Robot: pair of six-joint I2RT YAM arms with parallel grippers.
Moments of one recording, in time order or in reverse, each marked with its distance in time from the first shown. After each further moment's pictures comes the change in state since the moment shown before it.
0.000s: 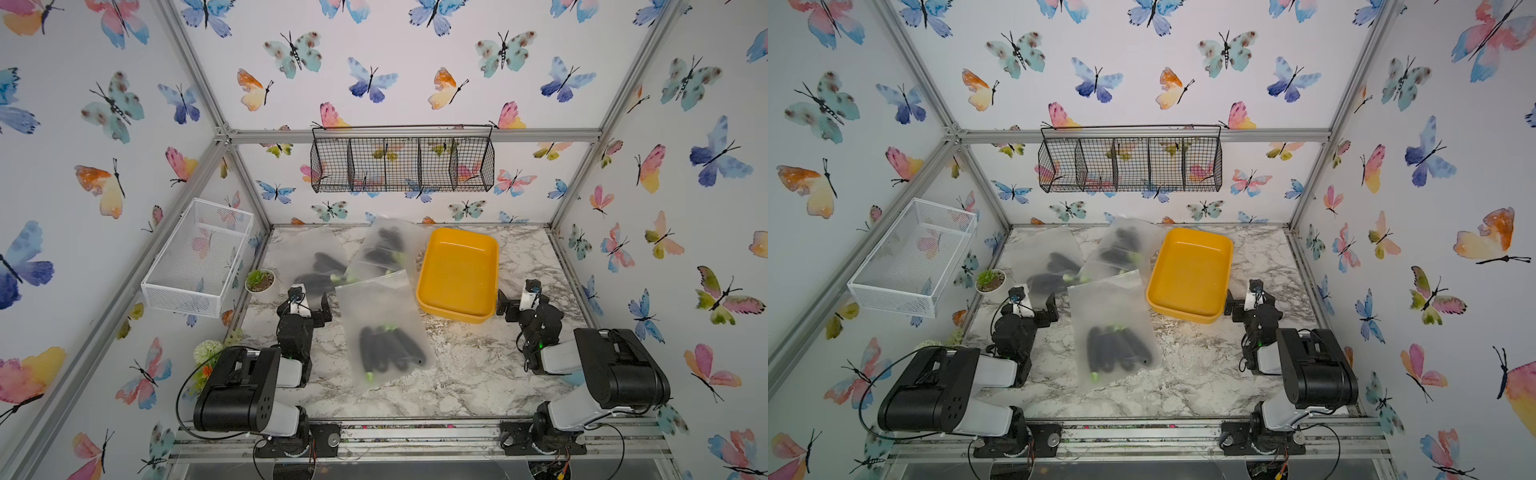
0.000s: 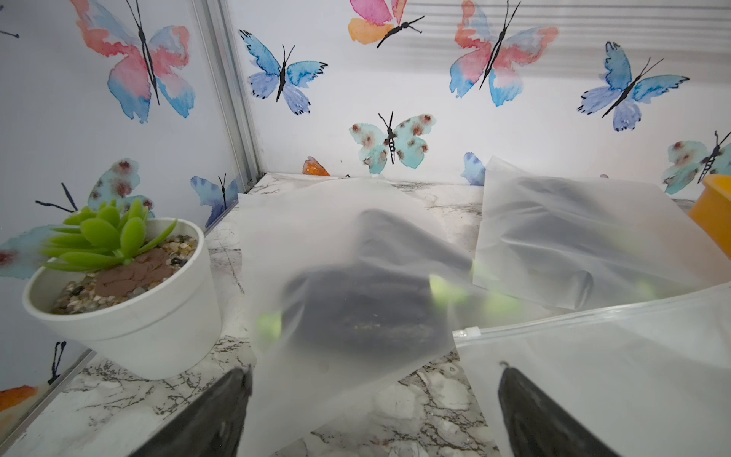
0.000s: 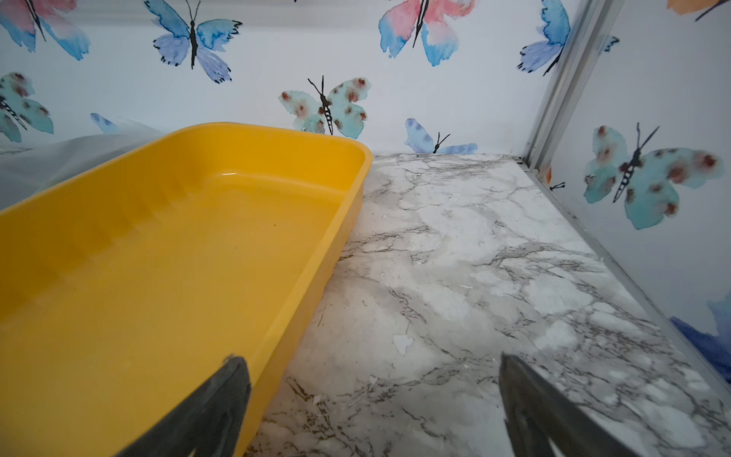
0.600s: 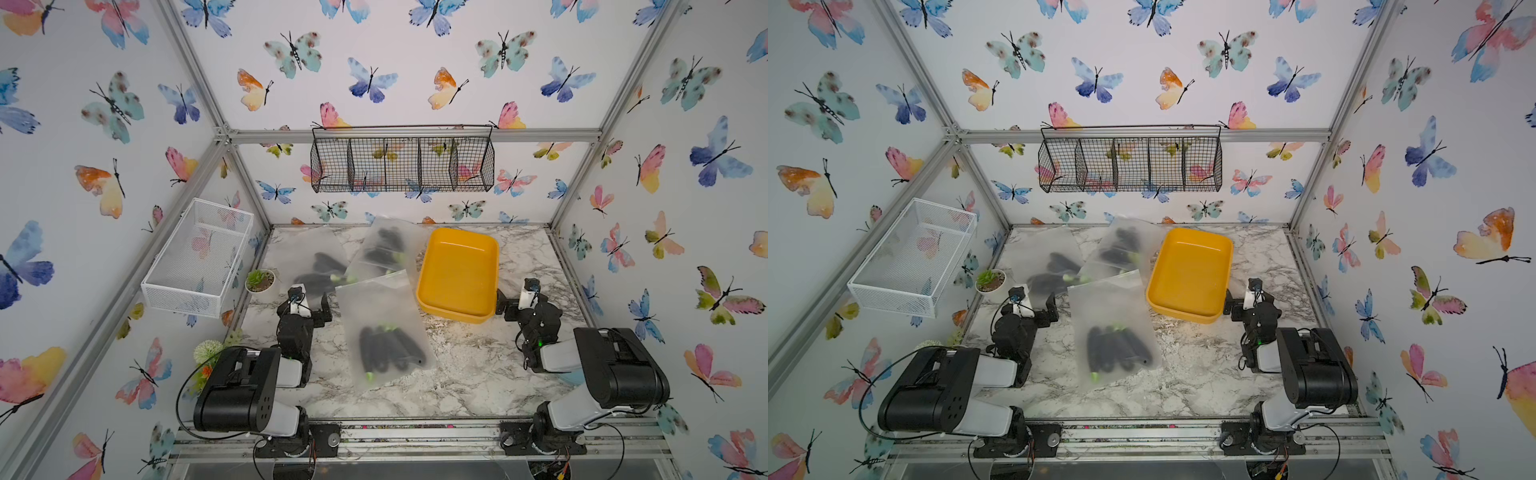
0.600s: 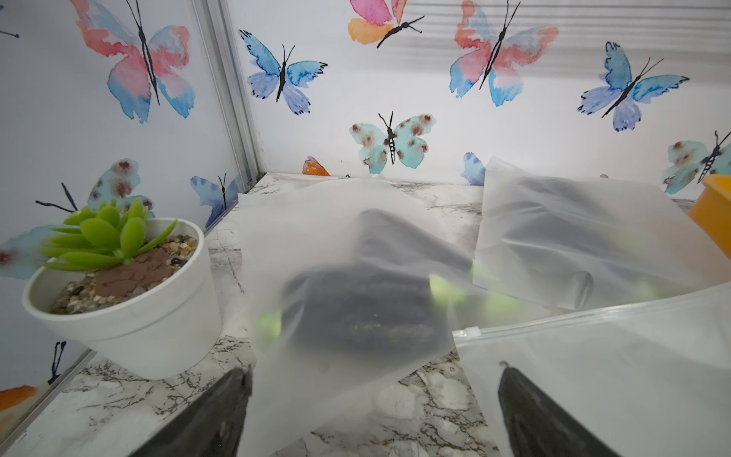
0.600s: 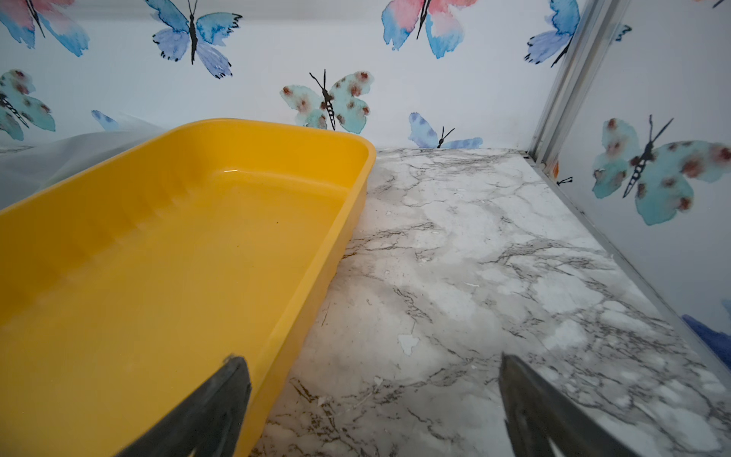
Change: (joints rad) left arm 0.000 0.000 0.000 0.000 0.000 0.000; right arm 0.000 0.003 0.019 -0.034 -0.034 -0.010
